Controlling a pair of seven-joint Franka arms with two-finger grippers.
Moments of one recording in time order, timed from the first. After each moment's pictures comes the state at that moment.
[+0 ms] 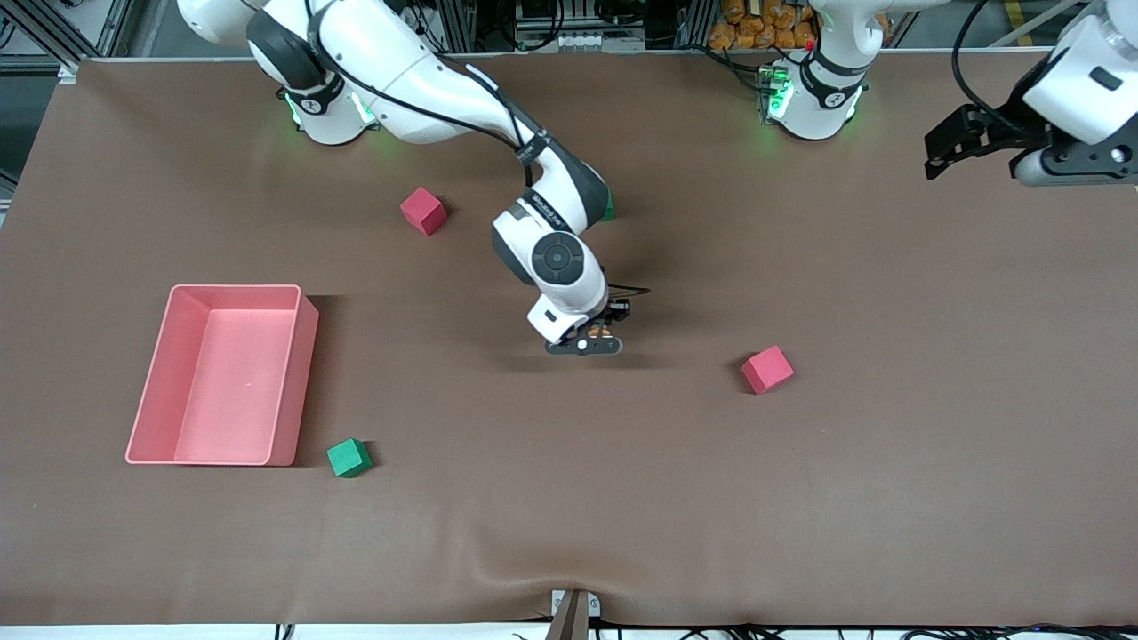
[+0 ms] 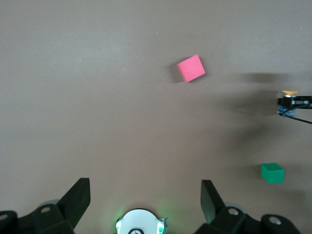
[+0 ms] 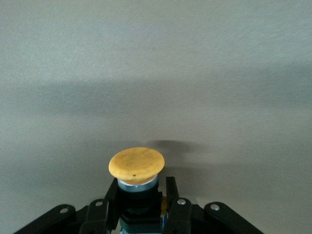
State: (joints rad) left arm 0.04 -0.09 -0.21 -1.56 -0.01 1.39 -0.16; right arm 0.75 0.93 0.08 -1.26 0.17 2.23 0.72
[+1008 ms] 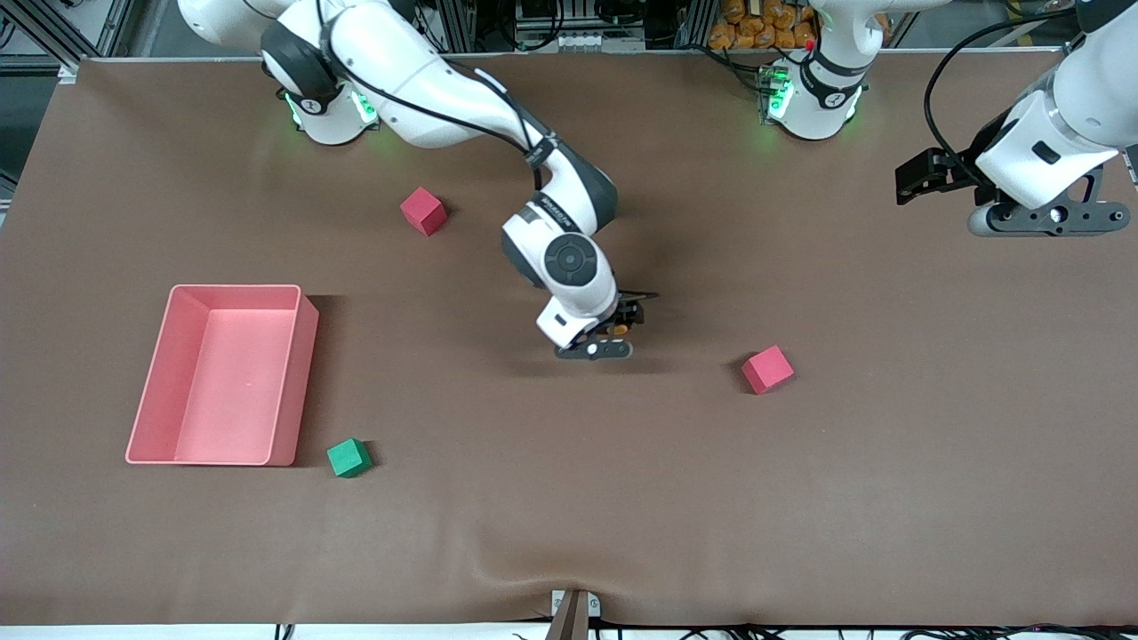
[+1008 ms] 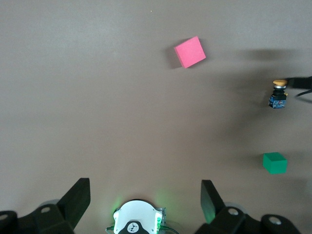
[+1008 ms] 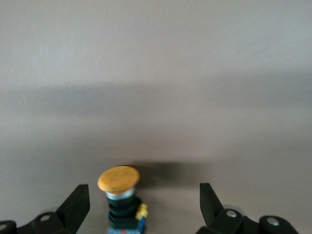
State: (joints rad) left arm 0.03 -0.01 -0.20 -1.57 -0.02 1.39 -0.16; right arm 0.73 0.93 0.04 -1.13 0.16 2.07 0.72
